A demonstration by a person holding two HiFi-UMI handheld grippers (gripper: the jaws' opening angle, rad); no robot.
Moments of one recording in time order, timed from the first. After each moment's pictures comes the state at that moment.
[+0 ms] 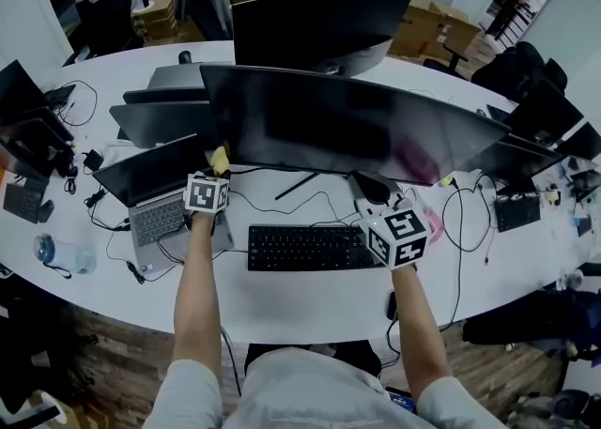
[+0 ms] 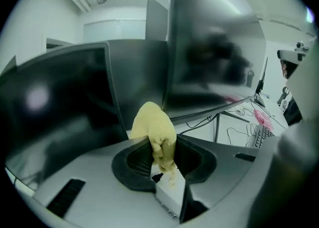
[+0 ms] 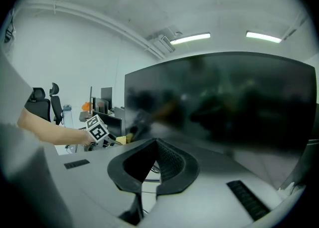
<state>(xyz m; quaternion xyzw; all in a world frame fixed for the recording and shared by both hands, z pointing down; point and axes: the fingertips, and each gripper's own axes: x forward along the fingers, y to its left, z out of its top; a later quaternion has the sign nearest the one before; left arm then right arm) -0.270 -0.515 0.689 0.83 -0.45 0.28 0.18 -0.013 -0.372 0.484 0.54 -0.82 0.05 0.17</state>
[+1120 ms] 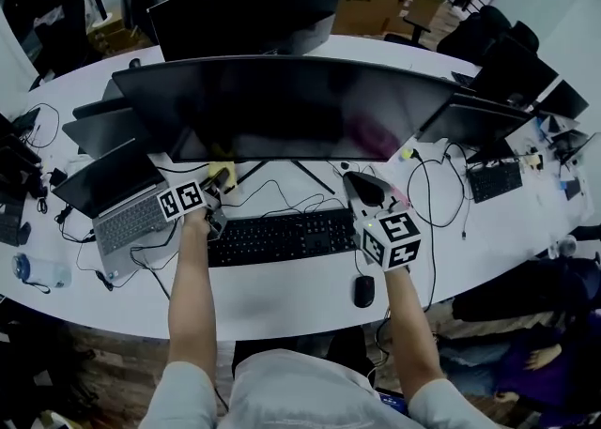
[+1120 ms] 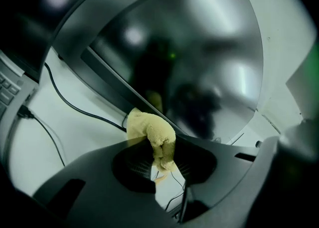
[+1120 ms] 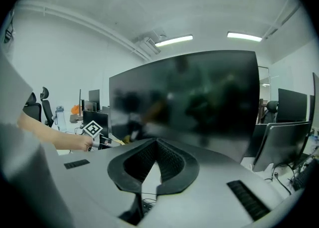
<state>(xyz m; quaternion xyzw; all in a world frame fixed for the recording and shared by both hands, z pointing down) -0.120 -0.473 0.696 0.83 -0.34 -0.02 0.45 0.115 -0.308 0.504 0.60 -0.79 0.08 0.14</state>
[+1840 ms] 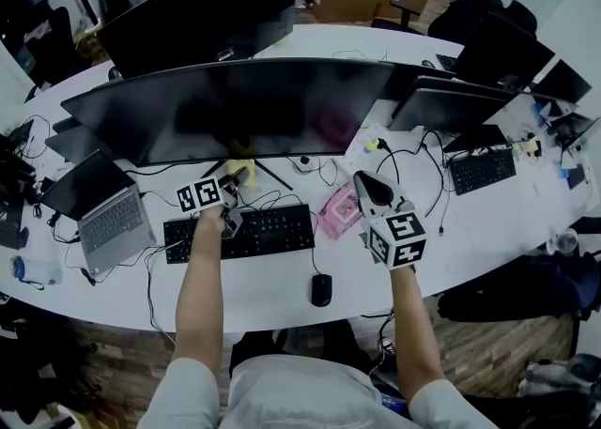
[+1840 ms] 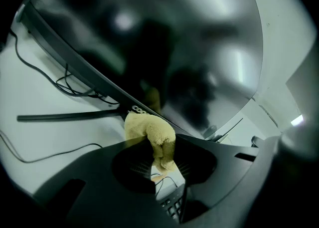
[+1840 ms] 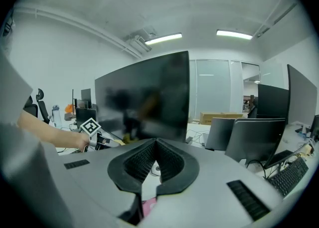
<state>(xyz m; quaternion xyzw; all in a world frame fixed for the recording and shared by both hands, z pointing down) 0.068 -0.416 0.684 0.84 -0.29 0.03 0.46 0.280 -0.259 0.503 0.62 -0.76 0.10 0.15</state>
